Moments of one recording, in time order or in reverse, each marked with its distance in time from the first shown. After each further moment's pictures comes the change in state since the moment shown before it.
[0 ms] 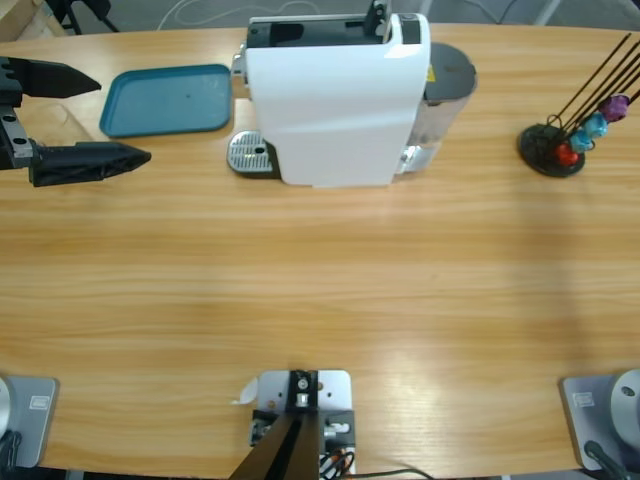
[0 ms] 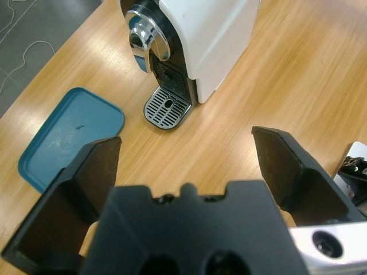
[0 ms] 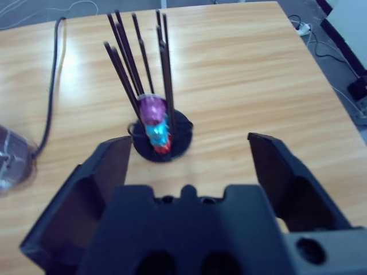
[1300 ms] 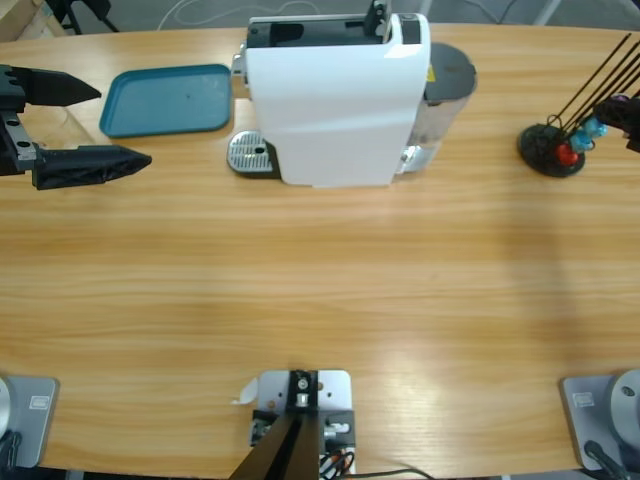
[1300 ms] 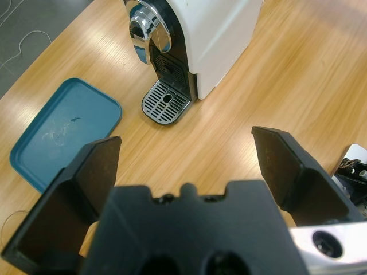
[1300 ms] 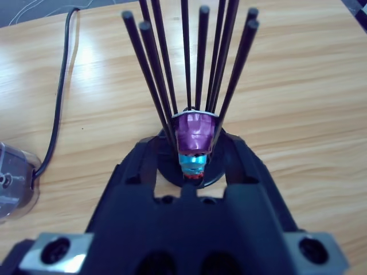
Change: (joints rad) arm 0 0.000 0.000 0.010 0.000 0.009 -0.040; arm 1 -0.038 0.276 0.132 -0.409 0.093 0.000
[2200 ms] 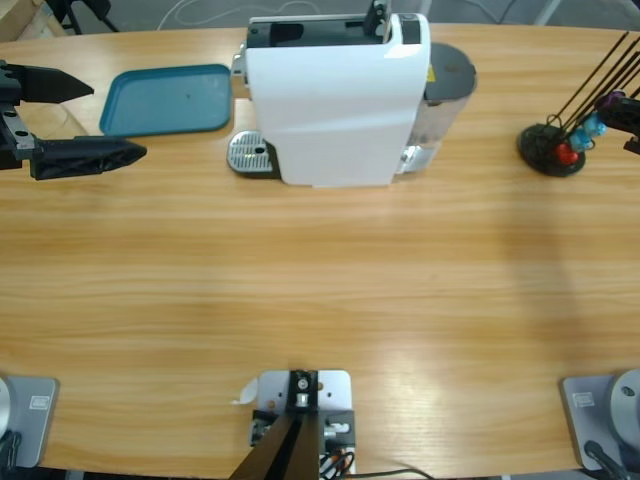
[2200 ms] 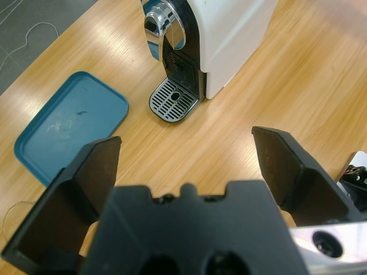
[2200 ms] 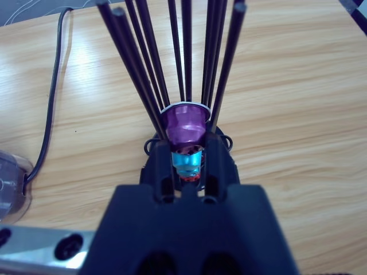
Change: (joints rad) arm 0 0.017 0.000 0.000 0.000 0.014 -0.027; arm 1 -0.005 0.027 0.014 -0.045 -0.011 0.000
